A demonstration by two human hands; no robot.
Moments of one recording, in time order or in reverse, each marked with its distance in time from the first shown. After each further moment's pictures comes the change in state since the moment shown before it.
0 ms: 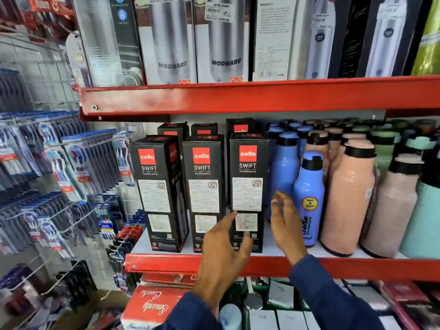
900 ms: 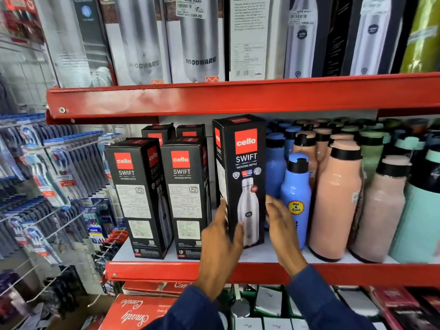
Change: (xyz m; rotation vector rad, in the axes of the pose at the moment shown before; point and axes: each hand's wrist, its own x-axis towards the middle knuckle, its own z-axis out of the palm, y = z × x) left_hand 0.024 0.012 0.040 -0.111 0.079 -0.052; right_hand 0.011 0.009 -0.019 0.307 -0.069 0.115
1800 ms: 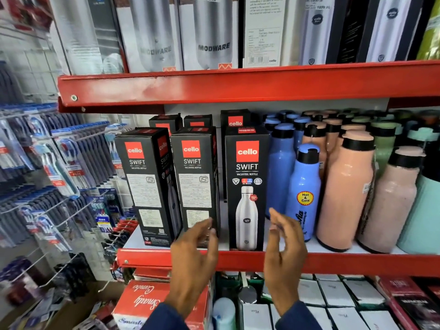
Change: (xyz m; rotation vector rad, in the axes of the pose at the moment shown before) left_hand -0.035 -0.028 -0.065 0.115 0.039 -0.111; right_hand -0.088 0.001 0.015 -0.222 0.241 -0.359
